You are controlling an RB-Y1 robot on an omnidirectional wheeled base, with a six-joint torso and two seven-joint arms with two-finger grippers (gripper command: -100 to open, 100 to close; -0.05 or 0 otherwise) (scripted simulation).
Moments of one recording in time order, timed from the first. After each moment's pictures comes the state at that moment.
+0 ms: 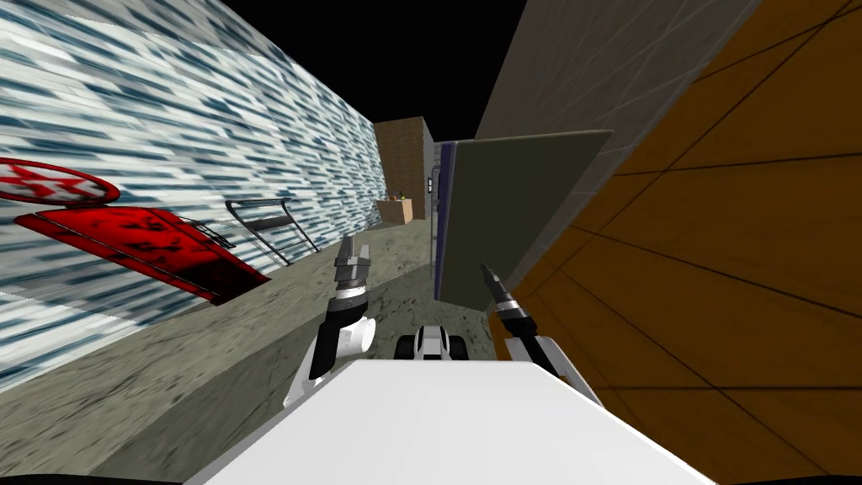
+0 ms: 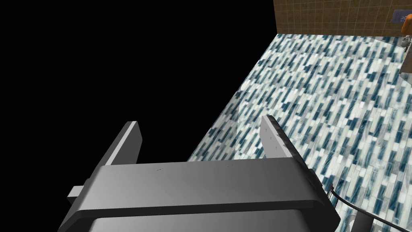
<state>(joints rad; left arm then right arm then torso) 0.46 -0.03 -0.03 -2.33 -0.03 -0.42 -0.10 0.52 -0.23 0.02 -2.14 0.37 -0.26 0.16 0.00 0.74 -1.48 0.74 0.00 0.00</state>
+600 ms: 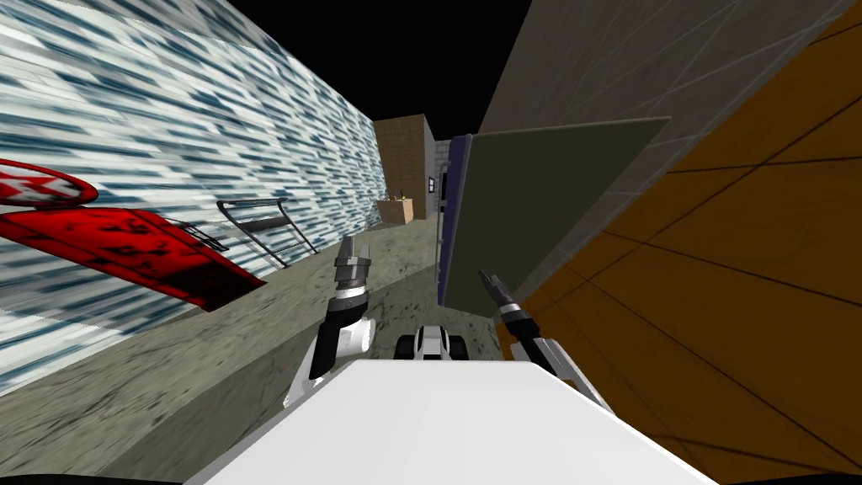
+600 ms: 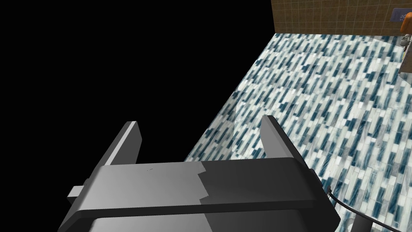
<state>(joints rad) 0.46 -0.03 -0.03 -2.33 -0.03 -0.42 -0.10 0.54 -0.28 0.00 -2.10 0.55 -0.18 0.21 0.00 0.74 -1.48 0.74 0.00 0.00</state>
